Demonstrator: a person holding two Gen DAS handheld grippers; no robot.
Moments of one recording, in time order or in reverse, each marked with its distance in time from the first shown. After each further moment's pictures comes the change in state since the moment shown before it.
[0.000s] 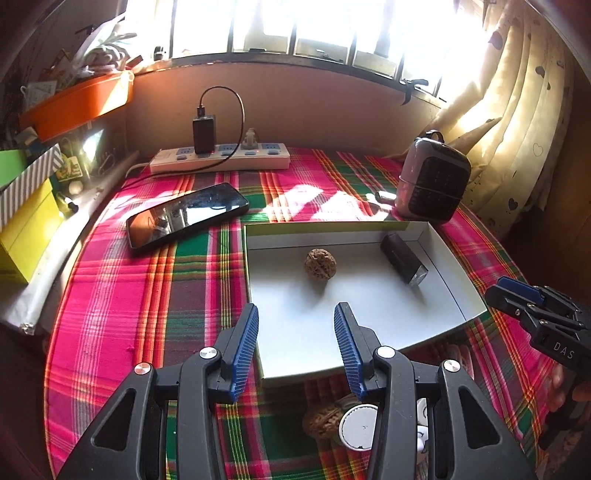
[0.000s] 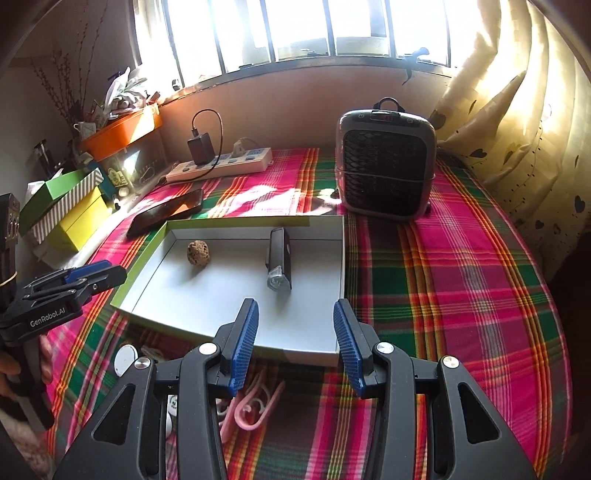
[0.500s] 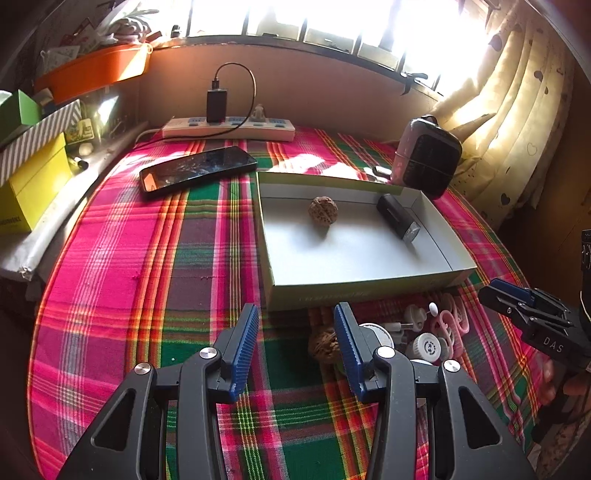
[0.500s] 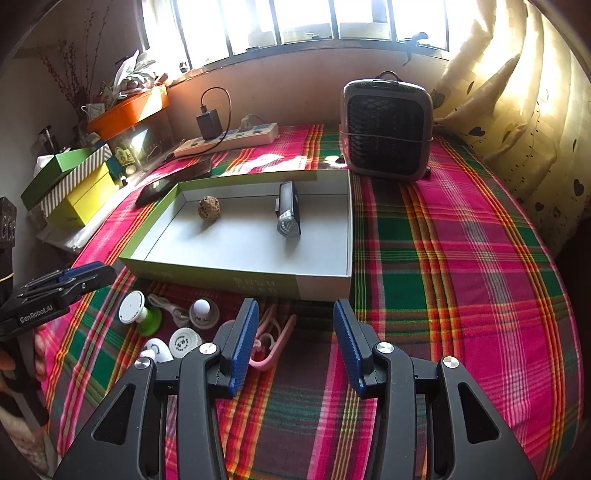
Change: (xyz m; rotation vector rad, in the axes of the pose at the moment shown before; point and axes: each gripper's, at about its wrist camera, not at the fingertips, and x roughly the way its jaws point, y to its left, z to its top) left arm -0.015 0.012 -0.049 -0.049 0.044 -0.033; right arm -0.006 0.006 -0.040 0.005 0.046 0.004
